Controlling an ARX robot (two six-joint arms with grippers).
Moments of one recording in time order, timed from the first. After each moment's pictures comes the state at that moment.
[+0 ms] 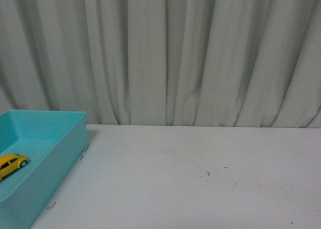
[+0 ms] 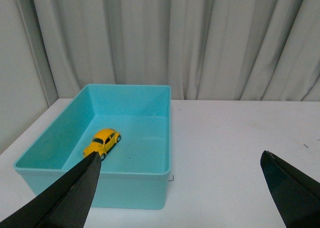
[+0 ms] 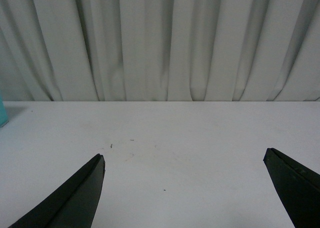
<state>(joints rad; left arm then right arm) 0.00 0.01 0.01 0.00 0.00 0.00 0.00 0.00 0.01 0.00 0.00 -0.01</state>
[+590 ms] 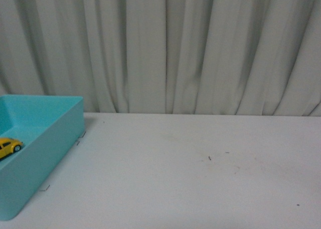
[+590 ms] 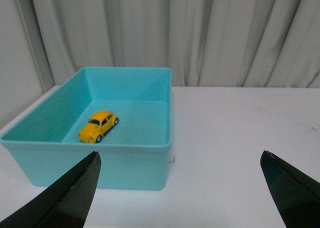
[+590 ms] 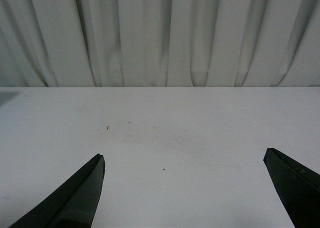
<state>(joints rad) 0.00 0.01 0.01 0.00 0.00 0.00 0.00 0.00 0.01 0.00 0.00 -0.01</state>
